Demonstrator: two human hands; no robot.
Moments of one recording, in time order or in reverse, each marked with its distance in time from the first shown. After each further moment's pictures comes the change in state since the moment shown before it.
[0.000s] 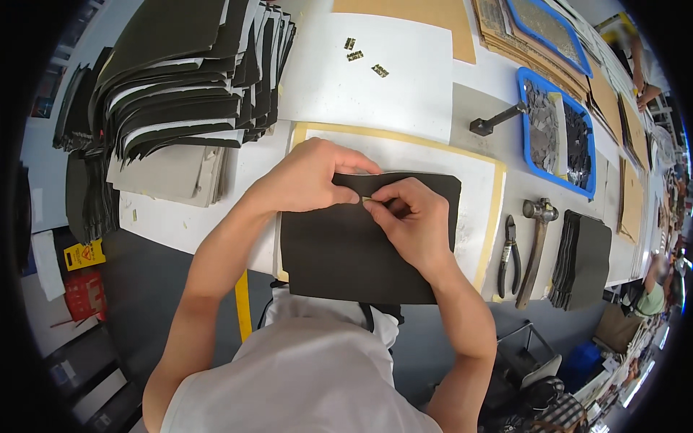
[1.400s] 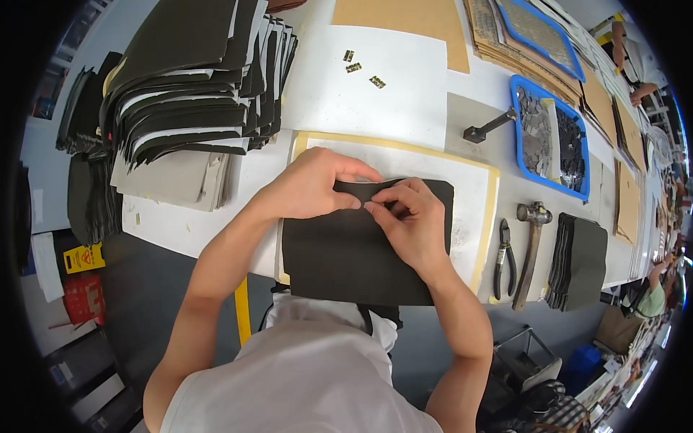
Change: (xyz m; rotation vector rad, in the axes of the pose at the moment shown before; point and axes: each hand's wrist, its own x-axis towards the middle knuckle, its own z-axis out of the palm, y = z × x) left_hand 0.000 -0.002 0.004 -0.016 0.037 0.099; right_hand 0.002 0.003 -0.002 -0.012 0.044 -0.023
